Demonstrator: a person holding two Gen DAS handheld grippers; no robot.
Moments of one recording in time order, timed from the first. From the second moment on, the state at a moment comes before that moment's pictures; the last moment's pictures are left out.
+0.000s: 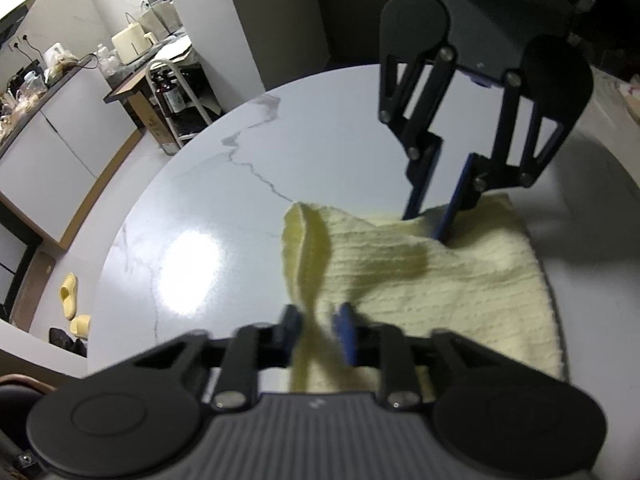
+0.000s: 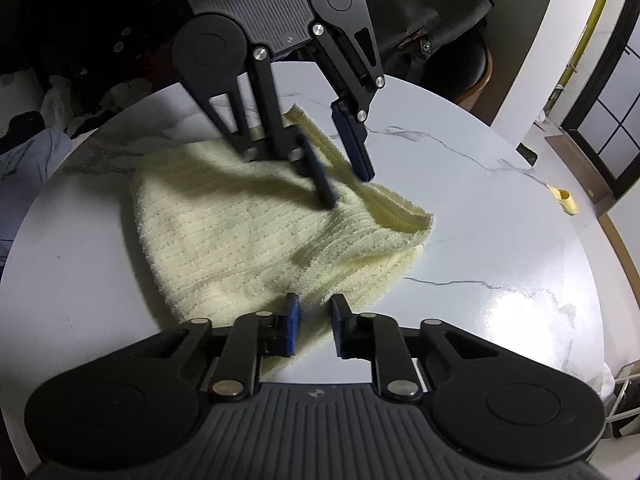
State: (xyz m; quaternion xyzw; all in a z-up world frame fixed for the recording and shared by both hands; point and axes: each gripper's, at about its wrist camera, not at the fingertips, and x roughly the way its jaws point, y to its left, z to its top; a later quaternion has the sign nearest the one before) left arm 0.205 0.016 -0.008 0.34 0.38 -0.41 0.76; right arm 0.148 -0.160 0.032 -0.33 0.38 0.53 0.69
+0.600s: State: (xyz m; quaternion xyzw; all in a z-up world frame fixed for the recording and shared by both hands) left arm 0.209 0.017 0.001 0.35 0.37 -0.38 0.77; right arm 0.151 -0.182 0.041 -0.32 0.39 0.49 0.71
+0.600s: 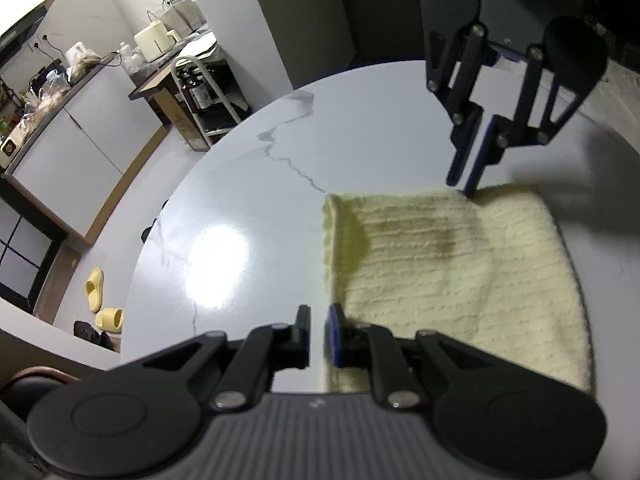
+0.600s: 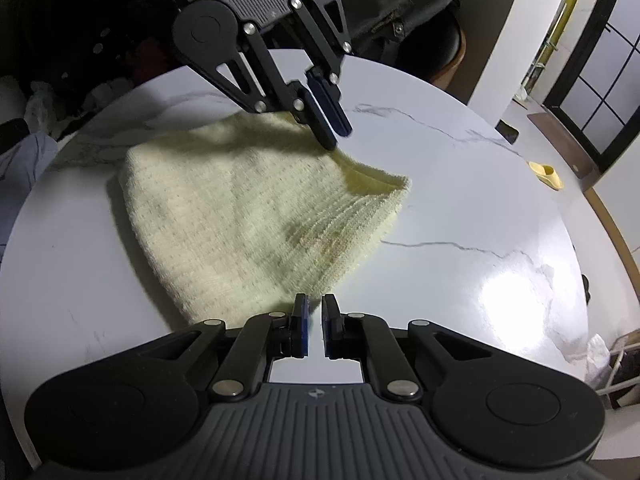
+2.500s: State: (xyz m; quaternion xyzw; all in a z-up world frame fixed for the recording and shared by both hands) left arm 0.073 0.049 0.016 0.31 0.38 -0.35 0.79; right arm 0.123 -0.159 0.062 -0.35 0.34 0.53 0.69
